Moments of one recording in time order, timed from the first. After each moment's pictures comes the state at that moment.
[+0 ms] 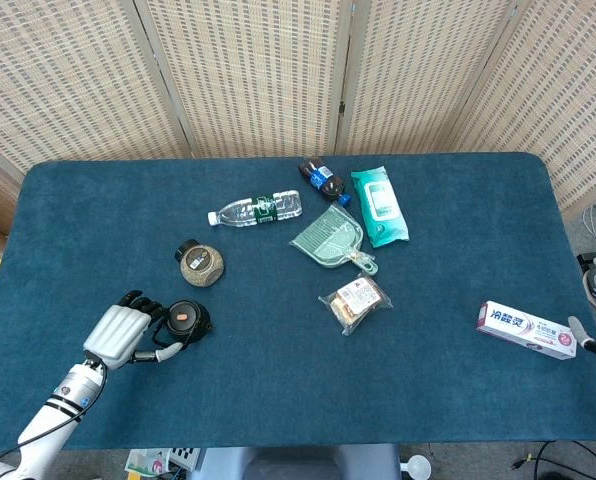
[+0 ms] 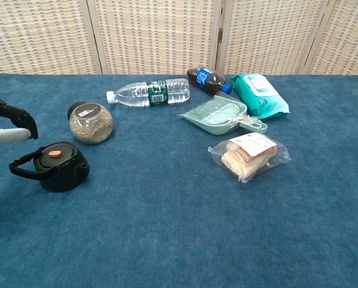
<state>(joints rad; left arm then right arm) -0.51 -1.15 -0.01 -1.85 1.27 1.07 0.39 0.04 -1.01 0.17 -1.58 -1.38 1.51 0.14</state>
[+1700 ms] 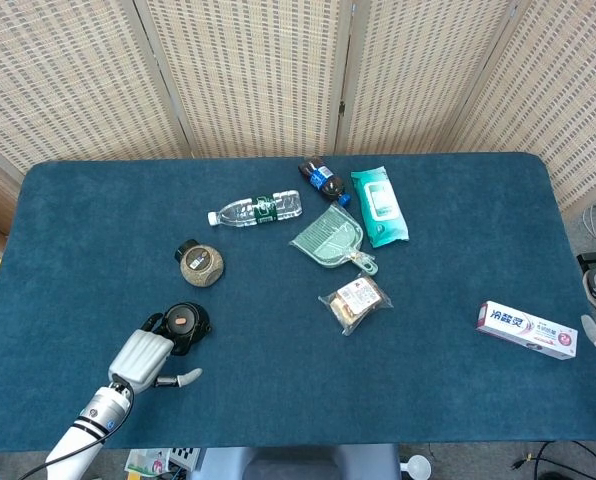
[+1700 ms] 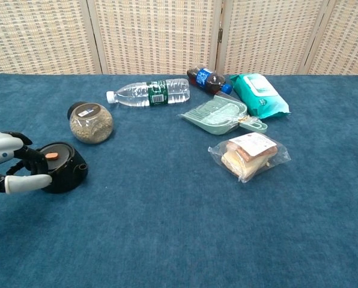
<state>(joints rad) -0.48 -1.29 0.05 -1.87 1.23 1.11 0.58 0.03 -0.99 0.17 -1.57 -1.37 1.52 0.18</state>
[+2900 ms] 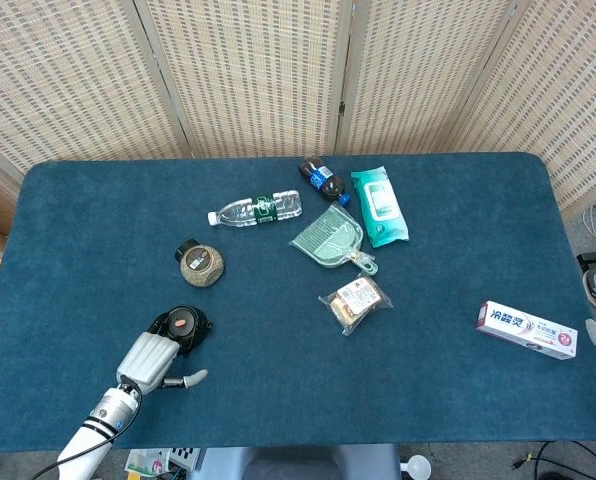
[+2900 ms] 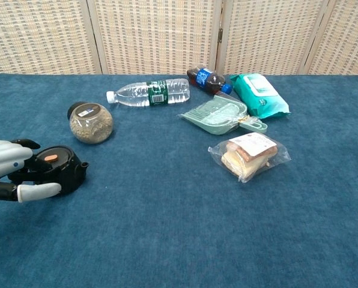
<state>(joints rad) -0.47 -1.36 0.05 -1.81 1.21 1.10 0.57 0.02 -1.00 0.17 -1.57 -1.35 1.52 0.18</state>
